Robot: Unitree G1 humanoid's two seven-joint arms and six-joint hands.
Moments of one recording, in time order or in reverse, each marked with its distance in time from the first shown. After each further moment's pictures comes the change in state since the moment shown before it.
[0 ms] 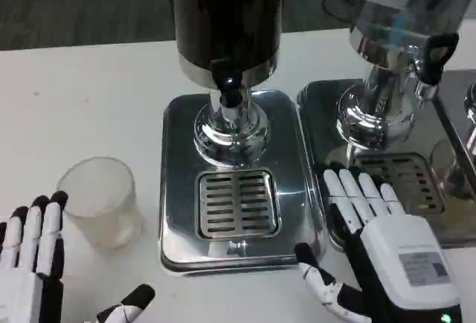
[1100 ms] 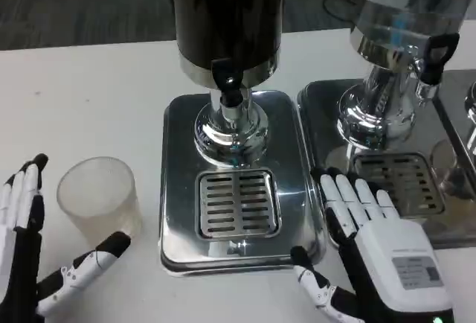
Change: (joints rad) left arm -0.244 0.035 0.093 0.213 -0.333 -0.160 -0.160; right arm 0.006 0.036 0.019 0.005 -0.013 0.029 0.016
